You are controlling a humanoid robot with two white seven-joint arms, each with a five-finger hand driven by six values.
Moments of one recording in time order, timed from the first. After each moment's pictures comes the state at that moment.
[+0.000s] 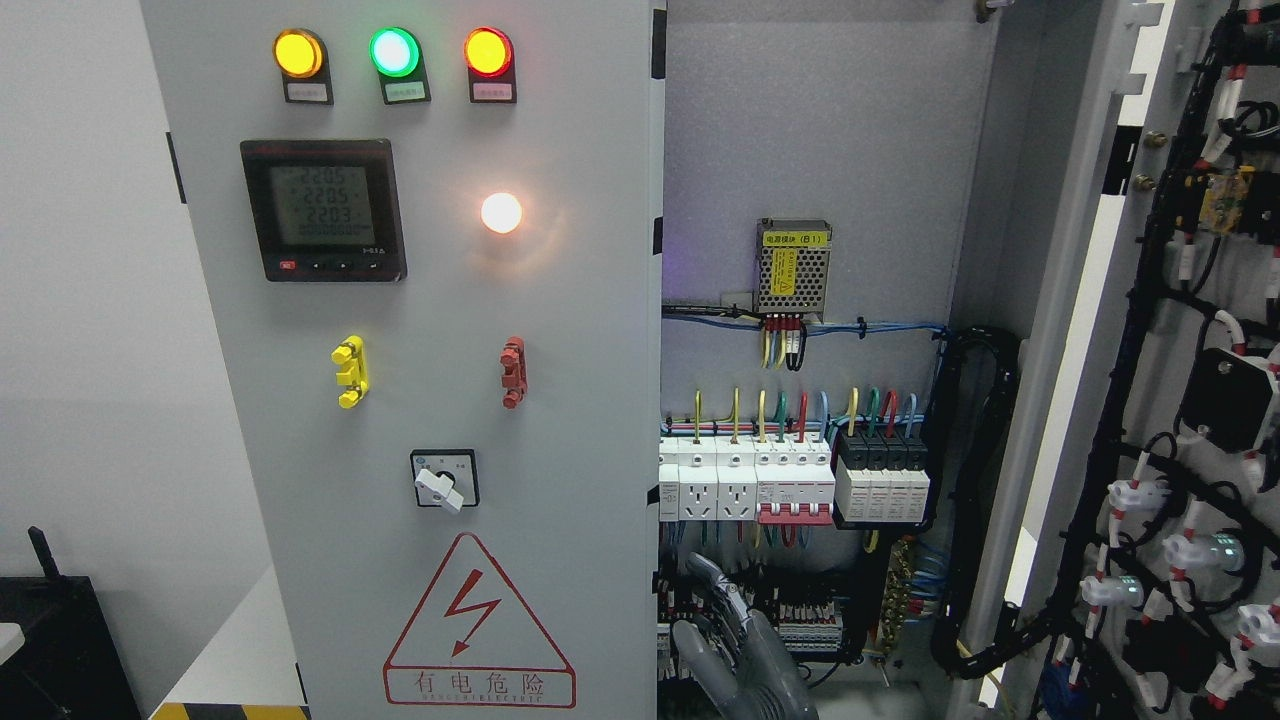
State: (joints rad) left arm 0.00 -0.04 0.18 -0.04 -0.19 -0.25 -0.28; right arm -0.36 0.08 0.24 -1.46 -0.13 -0.03 0.15
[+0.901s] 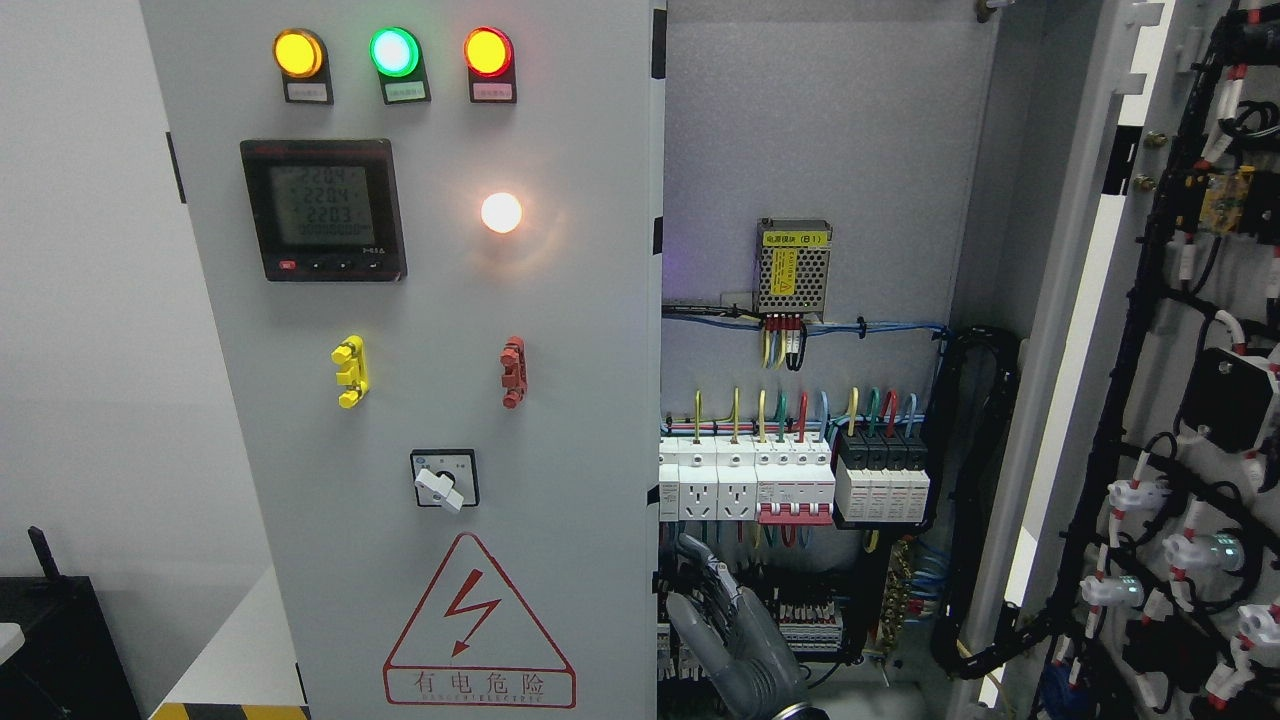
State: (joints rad) left arm 0.00 -0.04 0.18 -0.04 -0.19 -0.25 -0.28; right arm -0.43 0.07 0.25 -1.41 -0.20 0.00 0.16
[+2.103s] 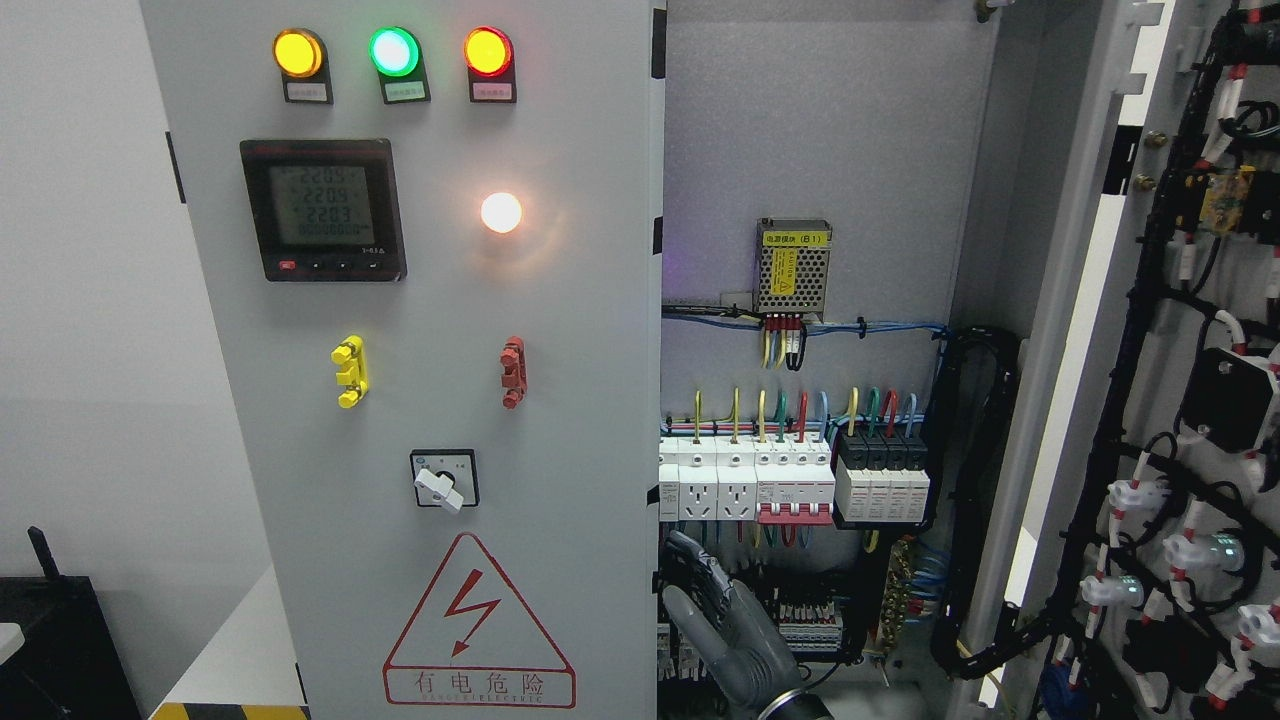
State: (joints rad) left arm 0.00 -0.04 0.18 -0.04 -0.19 -0.25 -0.28; right arm -0.47 0.06 0.25 -1.34 -0.25 0.00 0.22
